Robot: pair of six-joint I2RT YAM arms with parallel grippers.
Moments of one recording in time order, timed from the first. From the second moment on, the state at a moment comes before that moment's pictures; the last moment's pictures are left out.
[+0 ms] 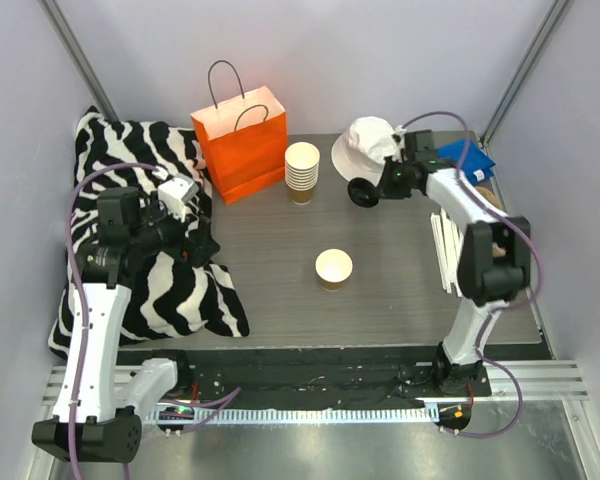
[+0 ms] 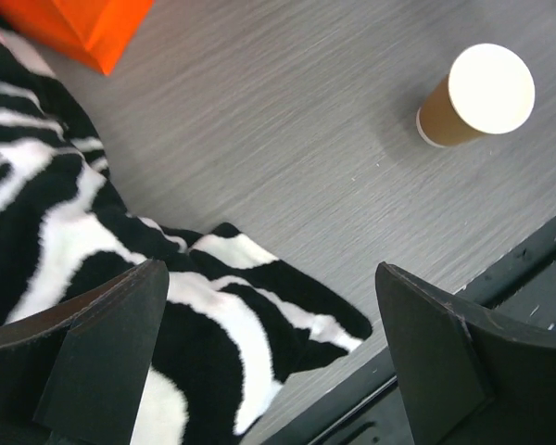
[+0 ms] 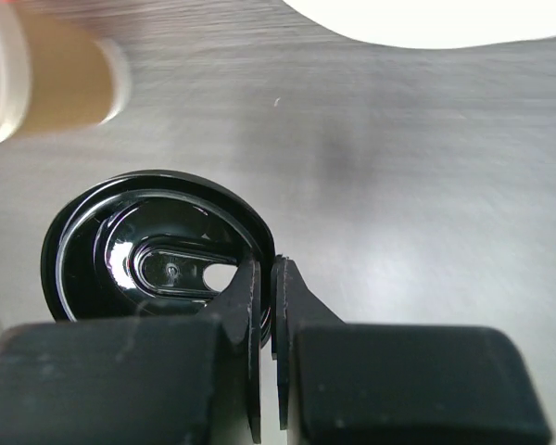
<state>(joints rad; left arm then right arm) -0.01 0.93 1.14 -0.88 0.52 0.24 0.18 1.94 1.53 -0.48 -0.21 0.30</state>
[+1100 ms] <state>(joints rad) -1.24 1.20 1.22 -0.59 0.10 1.21 0.33 1.28 1.17 -0.94 -0.78 -0.05</state>
